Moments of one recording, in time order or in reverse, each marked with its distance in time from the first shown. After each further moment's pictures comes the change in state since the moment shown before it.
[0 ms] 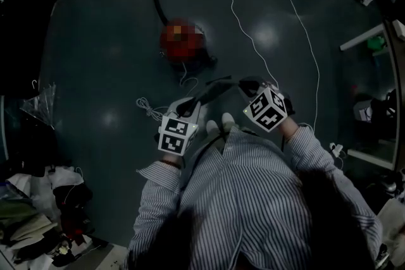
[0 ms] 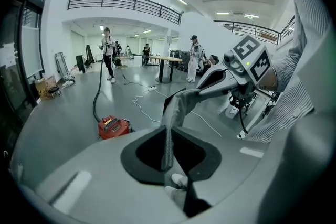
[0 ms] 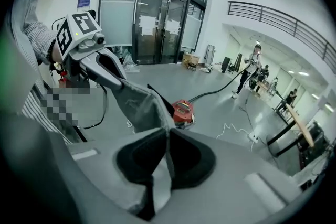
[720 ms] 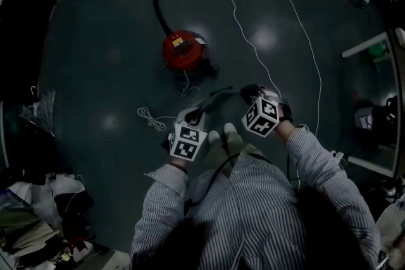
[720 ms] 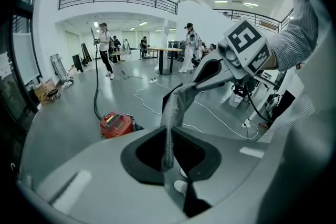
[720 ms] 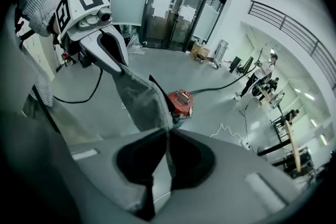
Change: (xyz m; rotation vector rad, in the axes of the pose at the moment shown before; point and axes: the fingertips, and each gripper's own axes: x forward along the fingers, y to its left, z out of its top) left arm 0.052 0.034 -0.022 0.077 0.099 0.013; right arm 0.069 -0.024 -0.015 -0.181 0.134 -0.009
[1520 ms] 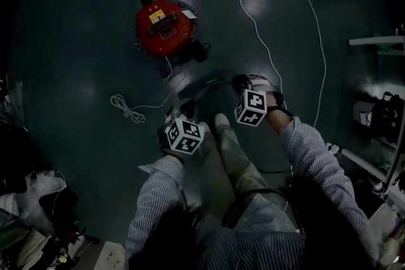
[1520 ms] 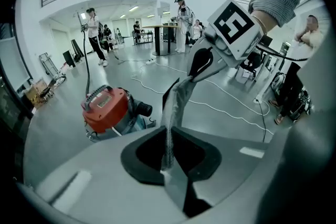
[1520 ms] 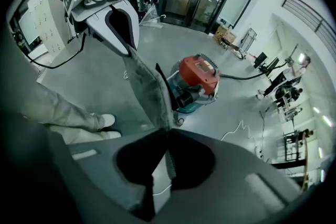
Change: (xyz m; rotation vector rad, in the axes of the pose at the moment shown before) left arm 0.221 0.065 -0.139 0.089 0.153 -0.008; right arm 0.265 0.005 -0.105 -0.195 0.160 0.131
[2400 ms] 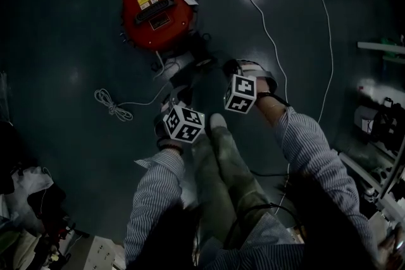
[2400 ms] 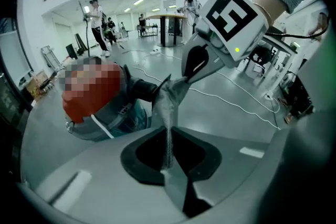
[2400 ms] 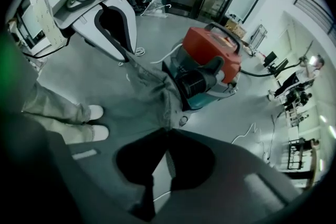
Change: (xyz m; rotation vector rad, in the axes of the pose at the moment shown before) left arm 0.127 0.029 -0.045 -0.033 0.055 0.027; right arm 0.145 -0.020 -0.014 -0.075 0.058 0.038
